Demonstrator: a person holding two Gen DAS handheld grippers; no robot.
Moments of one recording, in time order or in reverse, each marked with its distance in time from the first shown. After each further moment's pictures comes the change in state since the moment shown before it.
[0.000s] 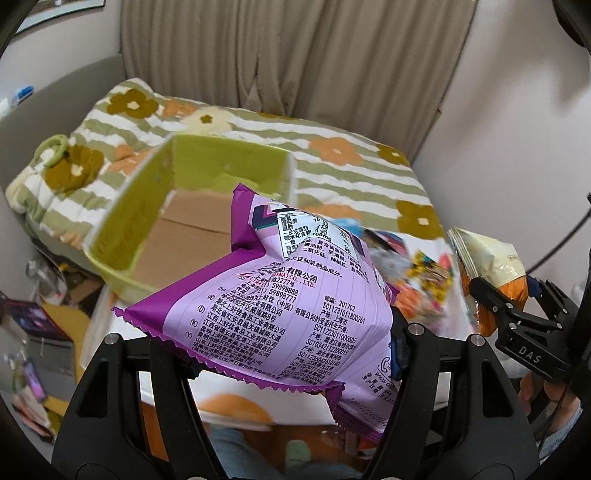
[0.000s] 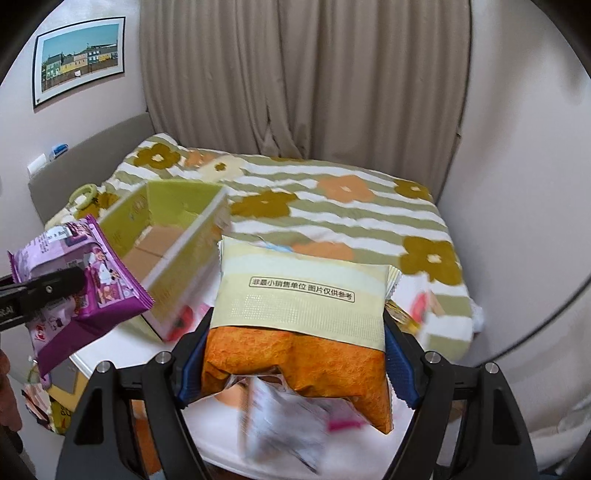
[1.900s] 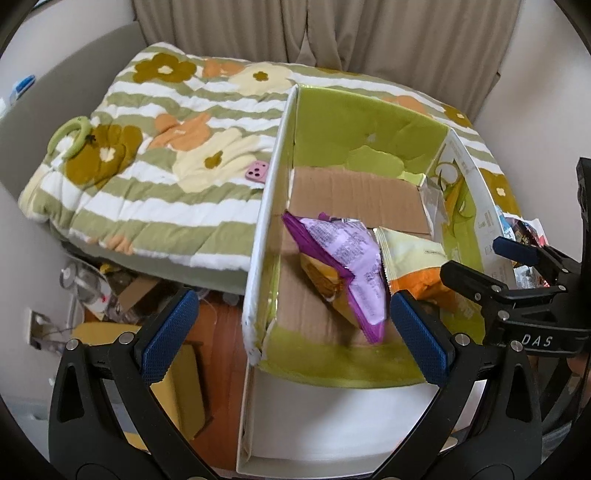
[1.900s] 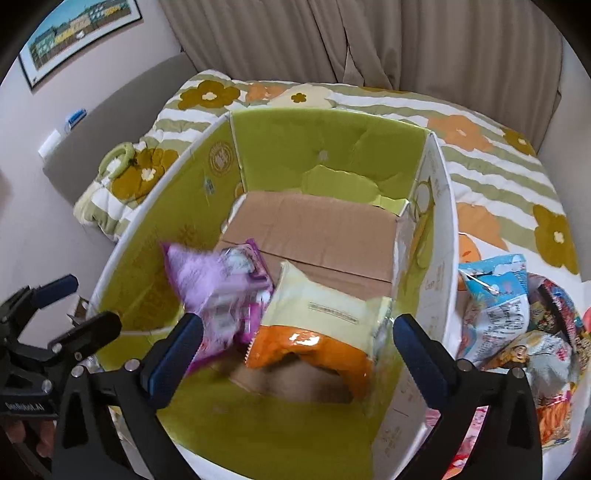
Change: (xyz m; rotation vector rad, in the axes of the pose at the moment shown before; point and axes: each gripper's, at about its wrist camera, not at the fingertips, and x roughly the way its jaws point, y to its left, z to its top) left arm 0.099 0.211 0.054 0.040 0.186 0.131; right arm 0.192 0.211 0.059 0.011 0.297 0.219
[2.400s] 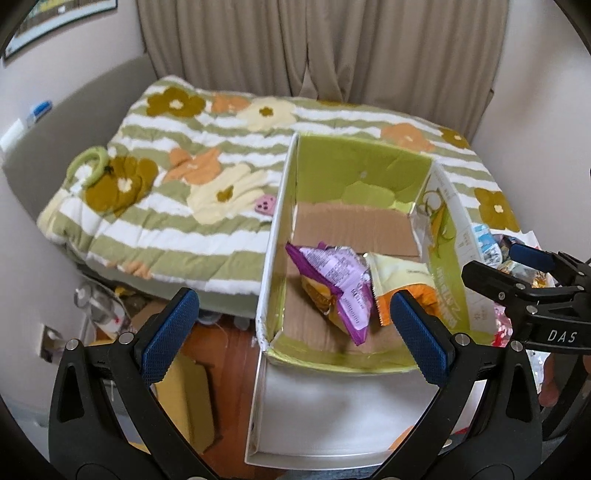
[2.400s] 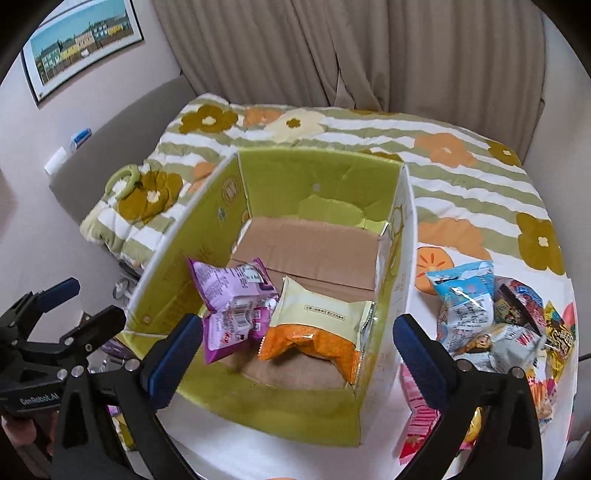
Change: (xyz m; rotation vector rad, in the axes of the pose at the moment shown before) left arm -0.062 -0.013 -0.003 0.033 -0.144 0.039; right arm -0.064 0.002 -0.003 0.041 -0.101 -0.009
